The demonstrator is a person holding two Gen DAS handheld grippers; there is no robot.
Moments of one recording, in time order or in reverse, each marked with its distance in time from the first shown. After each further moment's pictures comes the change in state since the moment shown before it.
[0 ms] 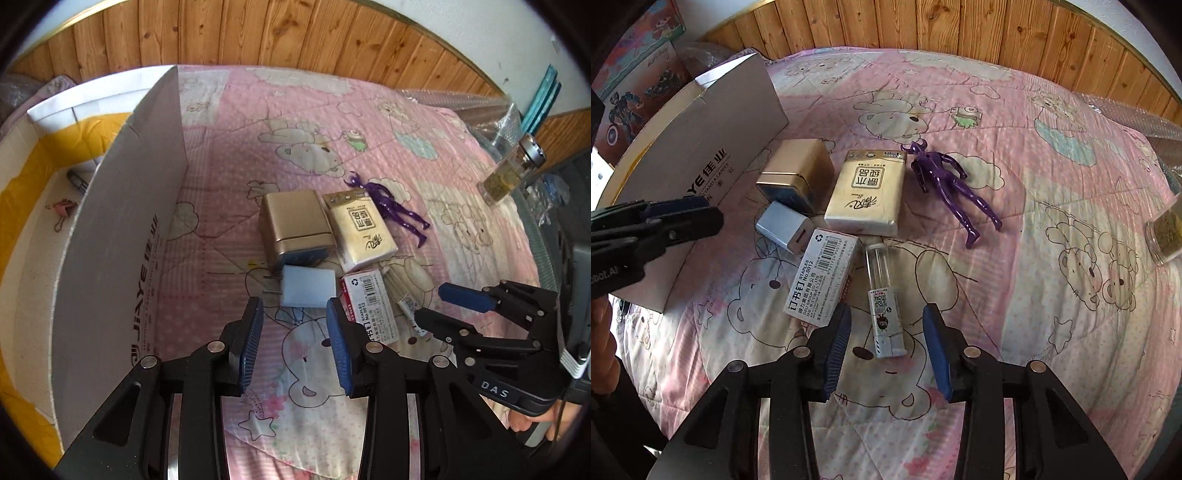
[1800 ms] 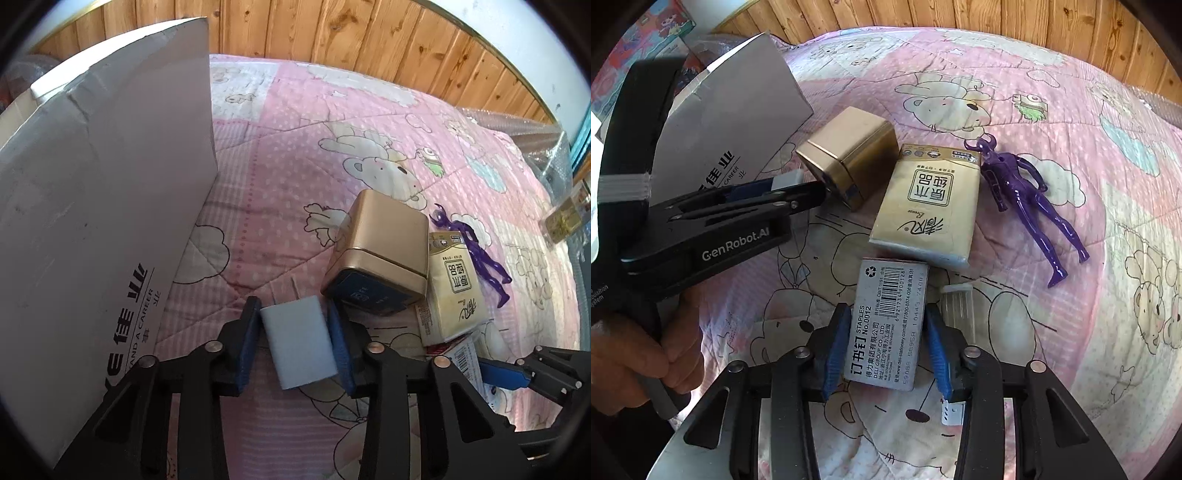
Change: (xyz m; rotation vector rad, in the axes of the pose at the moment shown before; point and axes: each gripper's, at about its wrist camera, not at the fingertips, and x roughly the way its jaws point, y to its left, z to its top) left arm 0.058 0.034 0.025 -0.112 -0.052 0.102; right arm 0.041 0.031 0.017 -0.008 0.088 0.145
